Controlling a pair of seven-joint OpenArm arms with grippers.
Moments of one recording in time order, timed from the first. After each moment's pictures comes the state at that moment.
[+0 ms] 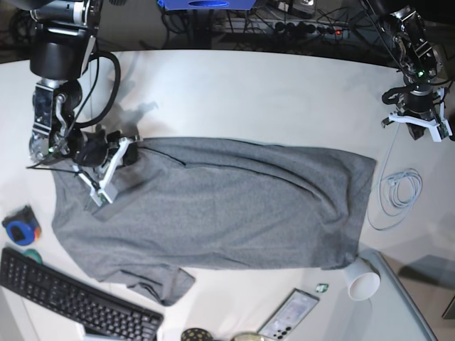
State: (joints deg) left arm 11.9 -9.7 -39.2 74.0 -7.9 -12.0 11.5; right arm 7.0 3.2 15.6 64.8 10.2 40.3 -51.9
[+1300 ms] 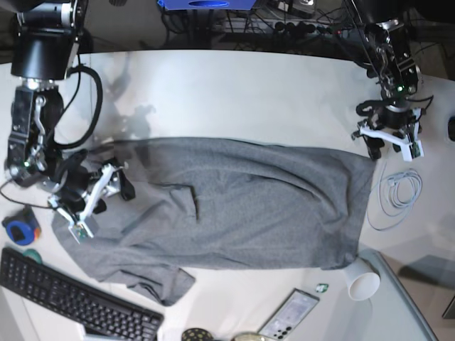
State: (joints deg) left arm 7.9 -9.3 -30.1 70.4 -8.2 -12.2 11.4; right arm 5.5 7.3 13.0 82.9 15.7 40.2 -51.1
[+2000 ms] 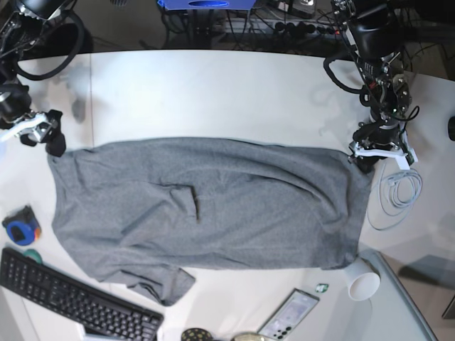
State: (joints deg) left arm -2.1 -9.5 -30.2 53.6 -19.6 -11.8 9.8; right arm -8.5 -0.1 48.6 86.4 33.5 40.2 -51.8
